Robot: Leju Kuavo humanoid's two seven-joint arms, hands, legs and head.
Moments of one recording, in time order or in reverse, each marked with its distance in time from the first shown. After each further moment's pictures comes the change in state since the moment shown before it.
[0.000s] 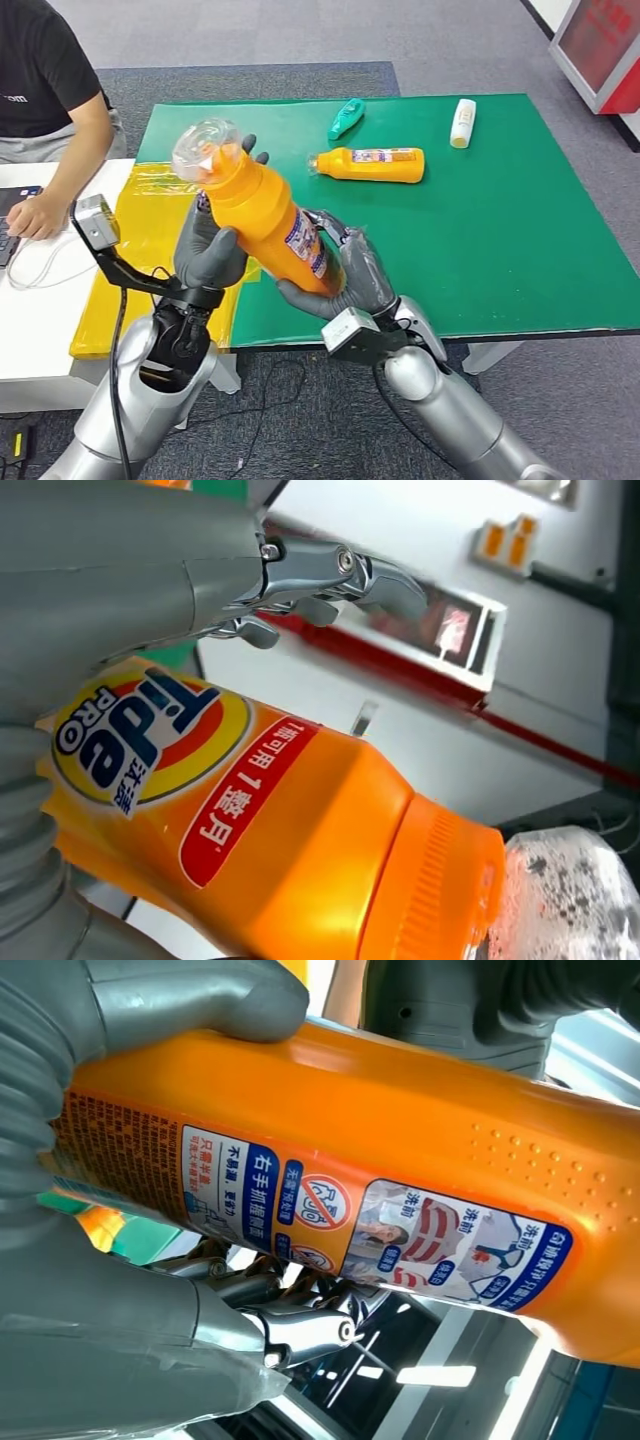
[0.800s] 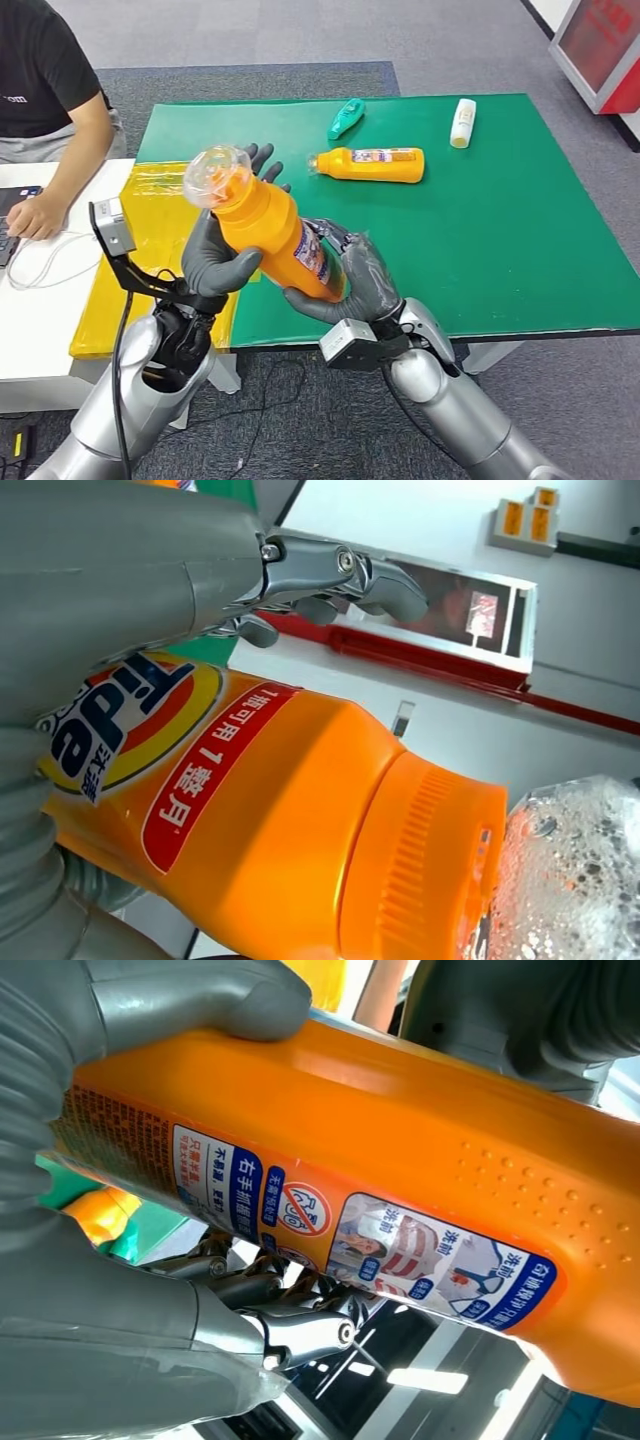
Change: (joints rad) left arm -0.020 0.043 -0.046 0.001 -0.090 -0.014 0.004; right arm 0.008 -0.030 -0.008 0.007 0.076 0.018 -0.003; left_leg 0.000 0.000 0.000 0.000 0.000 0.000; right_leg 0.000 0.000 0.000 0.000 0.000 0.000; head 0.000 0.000
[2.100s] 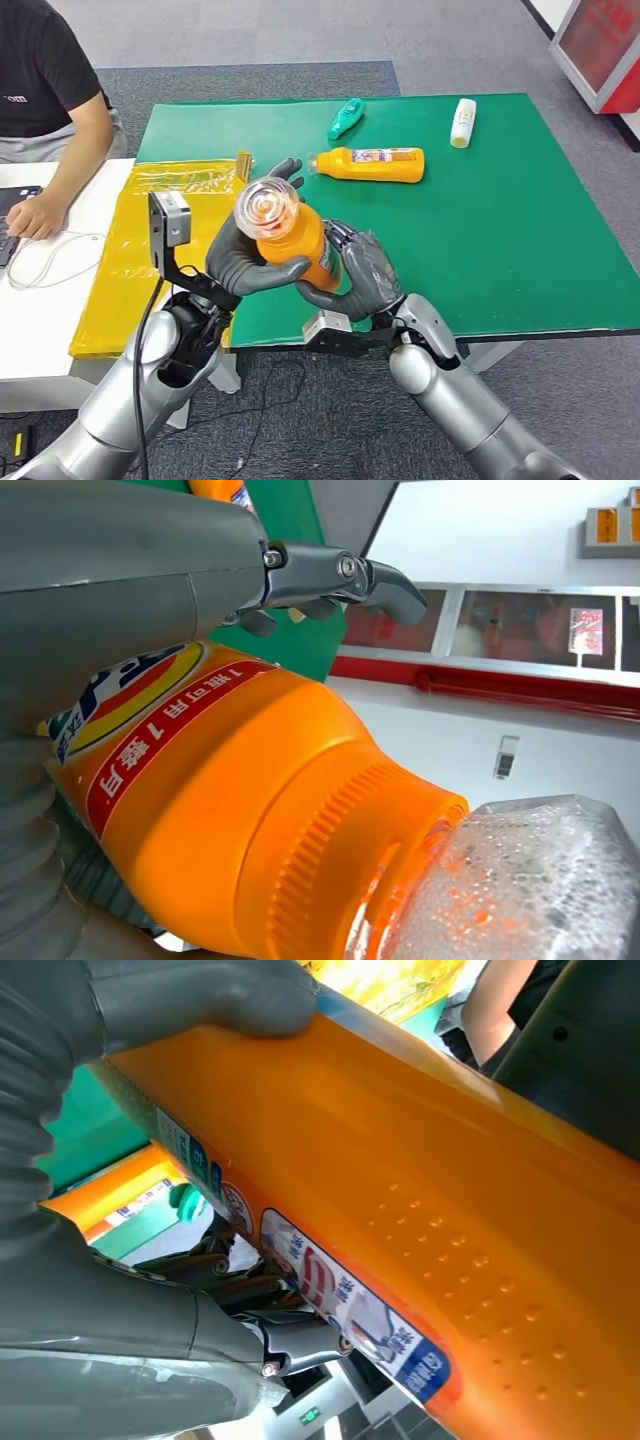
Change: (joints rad) left arm -0.061 0.014 -0.098 0.047 -0.155 0.069 0.091; right arm -0.040 -0.005 0.004 0.143 0.205 -0.087 0.088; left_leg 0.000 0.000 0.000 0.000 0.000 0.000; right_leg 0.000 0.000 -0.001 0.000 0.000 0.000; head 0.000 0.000
